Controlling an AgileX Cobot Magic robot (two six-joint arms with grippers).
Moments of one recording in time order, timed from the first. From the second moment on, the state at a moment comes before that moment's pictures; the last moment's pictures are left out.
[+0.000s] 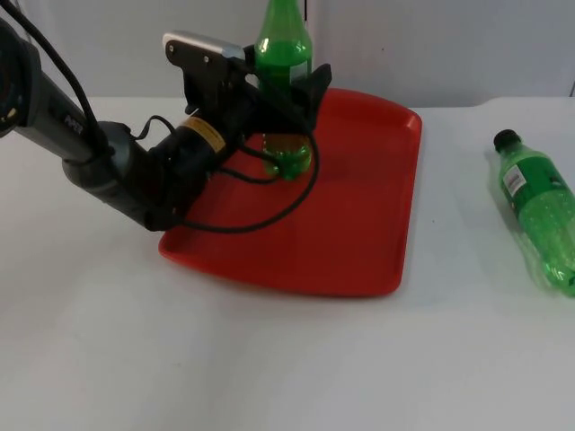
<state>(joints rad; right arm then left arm) 0.05 0.00 -0.52 0.01 1.08 -0.06 -0.30 2.63 -1.58 0.33 -1.21 -0.24</state>
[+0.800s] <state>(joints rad) 0.05 0.00 -0.52 0.01 1.08 -0.06 -0.22 2.62 -1.58 0.61 -1.18 -0.39</state>
